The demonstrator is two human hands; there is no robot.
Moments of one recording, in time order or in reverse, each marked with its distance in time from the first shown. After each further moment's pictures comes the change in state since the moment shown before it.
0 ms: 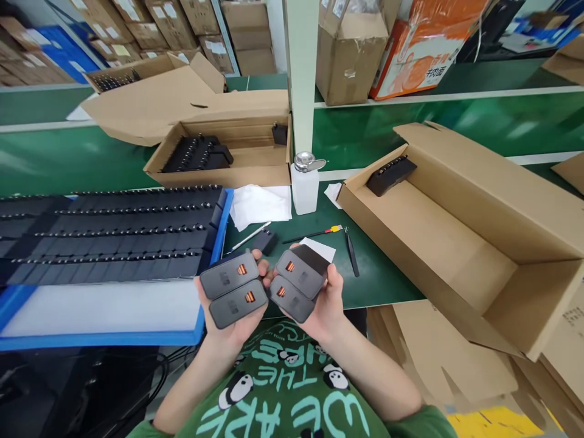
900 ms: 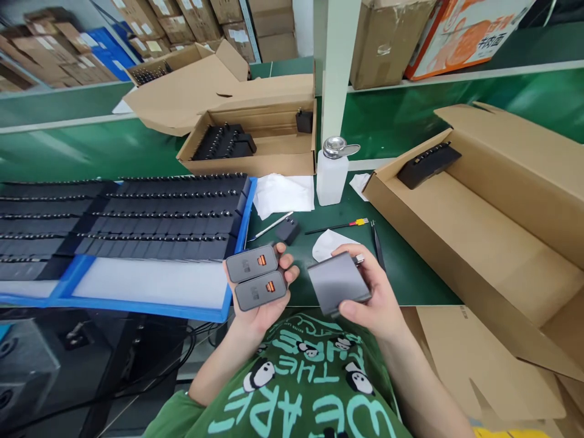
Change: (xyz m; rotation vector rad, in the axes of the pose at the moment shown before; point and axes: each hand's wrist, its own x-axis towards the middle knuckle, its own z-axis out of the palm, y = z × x) left_hand -0.002 0.002 0.003 -0.132 0.089 -0.094; right_hand -0.024 -0.037 -0.017 -1.042 0.010 -0.394
